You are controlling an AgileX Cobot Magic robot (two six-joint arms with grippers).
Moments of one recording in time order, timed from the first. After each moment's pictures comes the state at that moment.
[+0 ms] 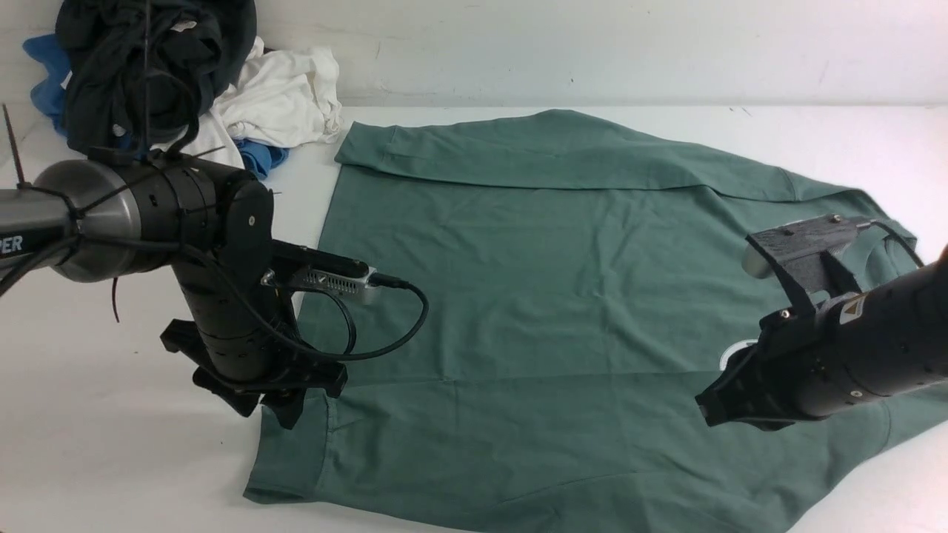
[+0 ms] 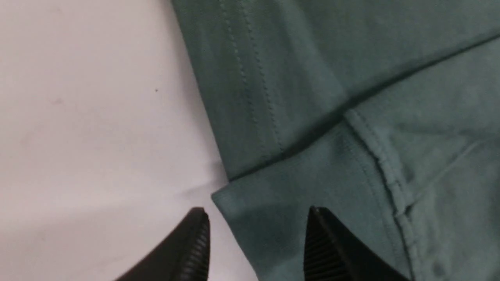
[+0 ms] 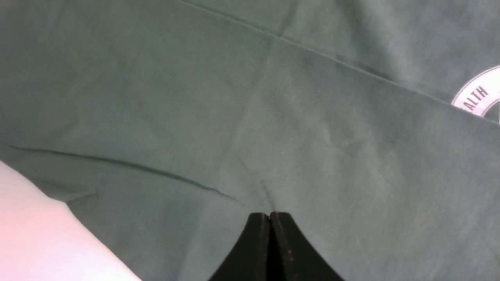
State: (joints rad) right arm 0.32 1.44 -0.85 0.40 0.72 -0.39; left arm -0.29 1.86 -1.18 -0.01 0.91 -0.05
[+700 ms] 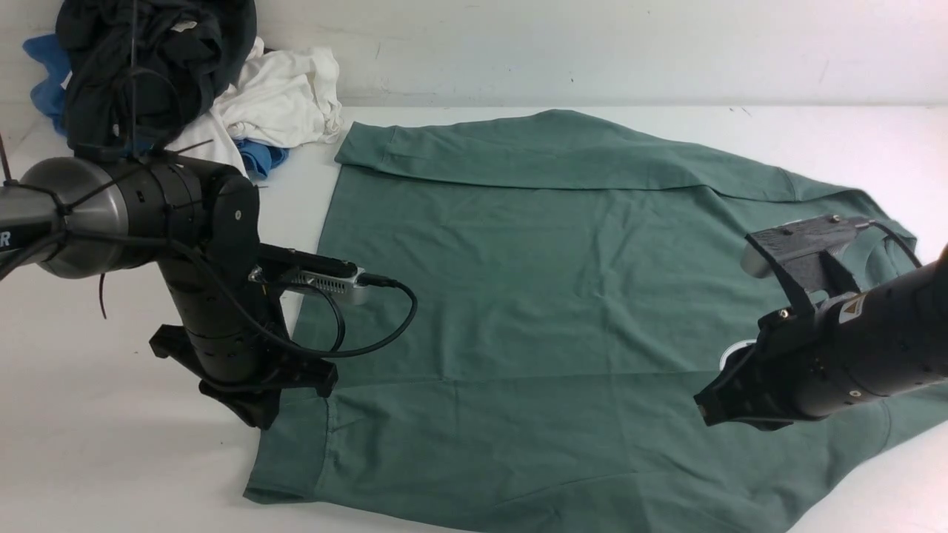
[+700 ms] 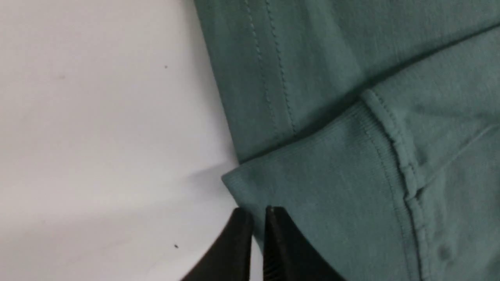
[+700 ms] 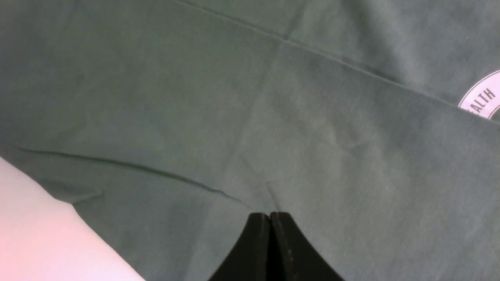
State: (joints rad) right arm 0.32 1.44 -0.85 0.41 0.72 -0.40; left arm -0.25 1.86 -1.18 -0.07 0.94 0.00
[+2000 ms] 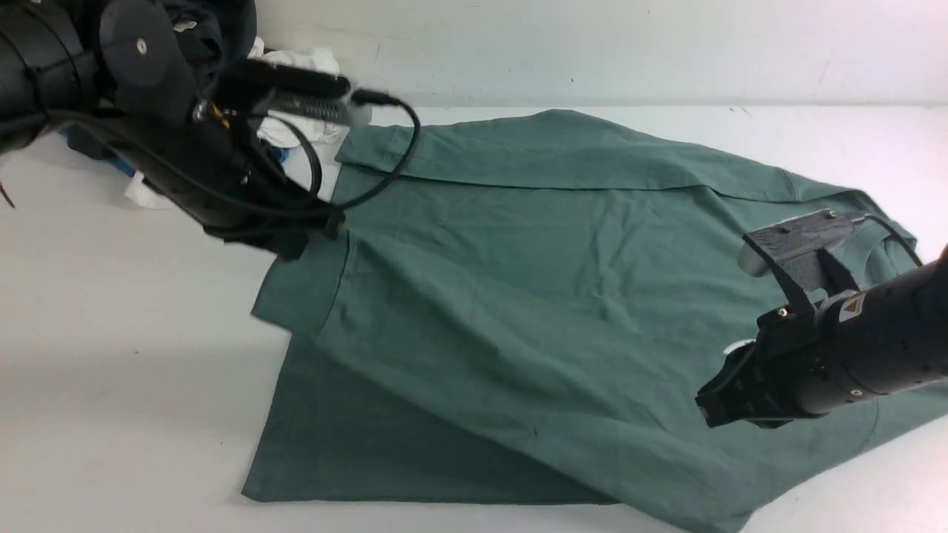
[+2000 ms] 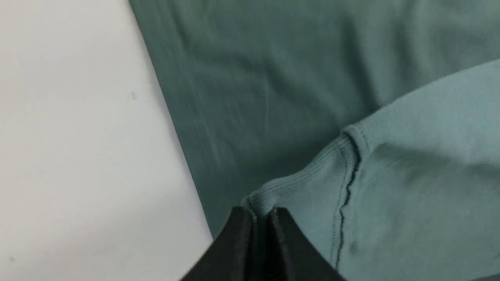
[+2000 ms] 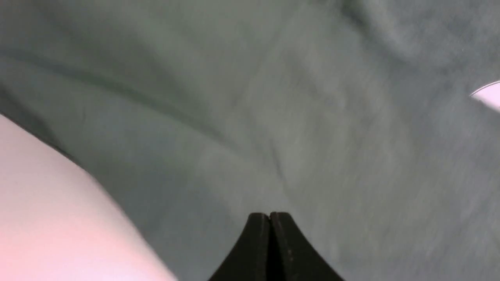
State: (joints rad) right arm 0.32 1.44 -0.85 0.41 0.71 -0.44; left arm -0.24 1.66 -1.42 -0.17 0.91 0.17
